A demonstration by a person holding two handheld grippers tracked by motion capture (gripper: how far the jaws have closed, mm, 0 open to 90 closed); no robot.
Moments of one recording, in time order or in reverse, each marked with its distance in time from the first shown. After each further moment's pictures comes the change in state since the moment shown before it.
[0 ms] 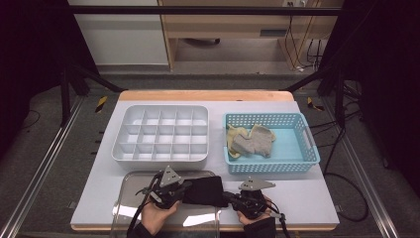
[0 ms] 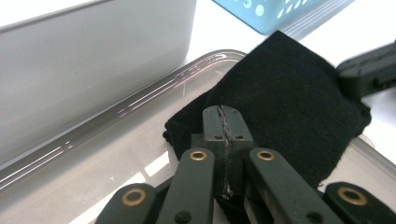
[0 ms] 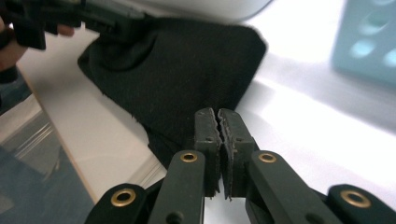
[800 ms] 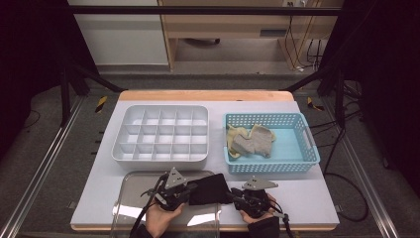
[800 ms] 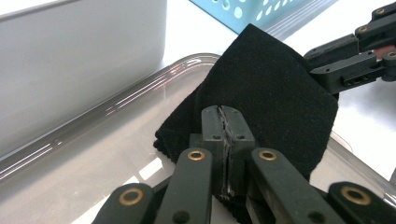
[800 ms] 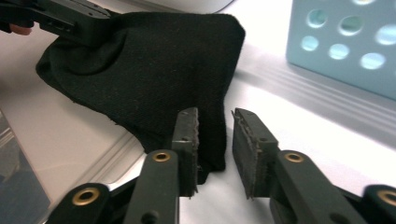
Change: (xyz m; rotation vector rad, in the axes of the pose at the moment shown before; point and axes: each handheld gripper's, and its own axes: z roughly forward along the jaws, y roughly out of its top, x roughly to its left) left arm -0.012 0.002 0.005 0.000 -0.024 0.013; right arm -0.010 -0.007 0.002 0.010 -0.068 -0.017
